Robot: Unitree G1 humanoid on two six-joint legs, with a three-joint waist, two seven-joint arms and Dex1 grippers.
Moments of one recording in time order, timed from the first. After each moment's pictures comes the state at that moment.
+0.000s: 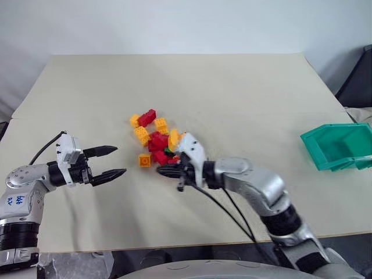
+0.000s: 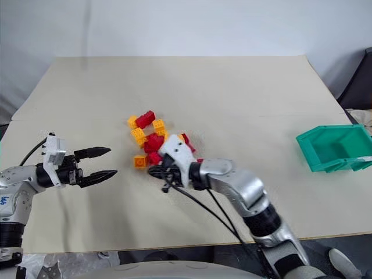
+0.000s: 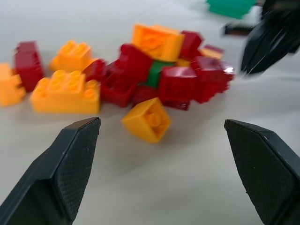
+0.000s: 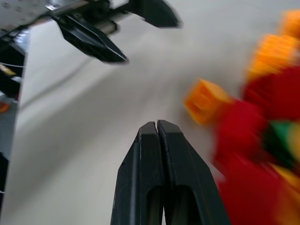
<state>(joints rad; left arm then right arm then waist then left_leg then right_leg) -0.26 0.78 0.27 0.22 -0.54 0.18 -1.28 -0.64 -0.21 0.41 -0.21 0.43 0.85 0.63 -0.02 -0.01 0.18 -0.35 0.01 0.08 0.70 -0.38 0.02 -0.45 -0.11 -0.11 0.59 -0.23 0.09</state>
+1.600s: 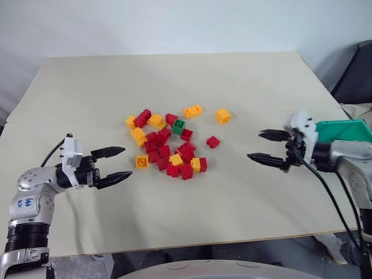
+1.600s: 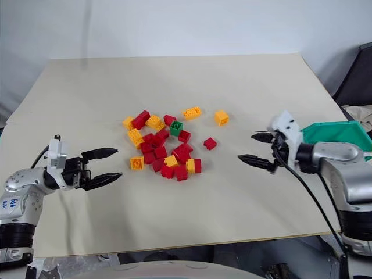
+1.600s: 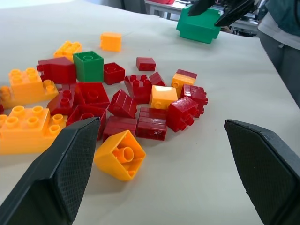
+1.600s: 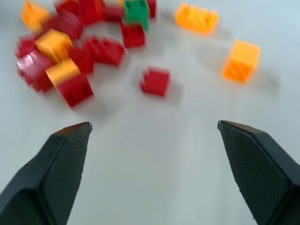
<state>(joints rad) -0.27 0.71 0.26 0.24 -0.56 0.15 -1.30 -0.41 -0.88 -0.14 -0.15 0.45 0.67 1.03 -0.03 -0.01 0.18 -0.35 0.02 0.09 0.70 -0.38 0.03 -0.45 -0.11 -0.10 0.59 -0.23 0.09</state>
